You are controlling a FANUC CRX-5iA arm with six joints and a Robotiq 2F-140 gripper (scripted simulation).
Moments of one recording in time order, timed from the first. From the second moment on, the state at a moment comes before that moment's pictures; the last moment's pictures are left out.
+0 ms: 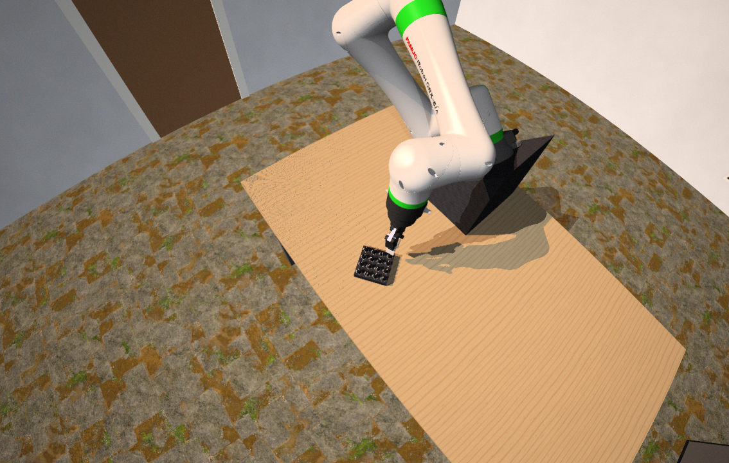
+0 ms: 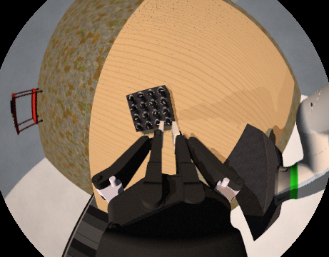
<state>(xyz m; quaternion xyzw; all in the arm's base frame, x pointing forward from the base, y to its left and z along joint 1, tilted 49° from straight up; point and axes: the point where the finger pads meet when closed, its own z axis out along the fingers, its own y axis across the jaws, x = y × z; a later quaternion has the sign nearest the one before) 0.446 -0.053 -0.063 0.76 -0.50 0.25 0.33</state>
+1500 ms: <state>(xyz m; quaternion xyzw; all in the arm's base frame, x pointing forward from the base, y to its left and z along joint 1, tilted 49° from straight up) 0.446 -0.046 -0.057 0.90 0.11 -0.02 0.41</state>
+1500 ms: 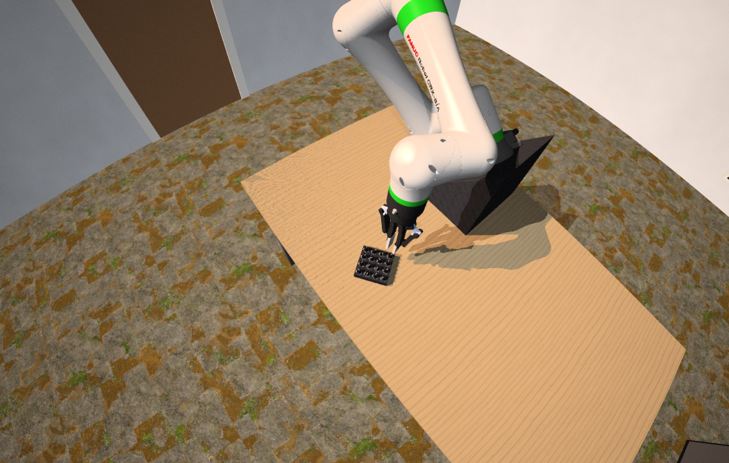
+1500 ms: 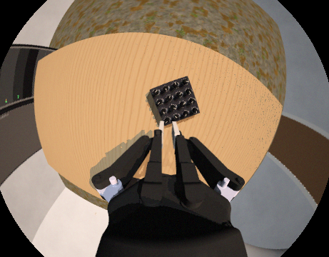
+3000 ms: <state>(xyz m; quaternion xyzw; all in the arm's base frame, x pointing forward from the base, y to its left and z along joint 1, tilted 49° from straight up) 0.445 -0.044 -0.056 0.87 0.27 -0.10 0.40</state>
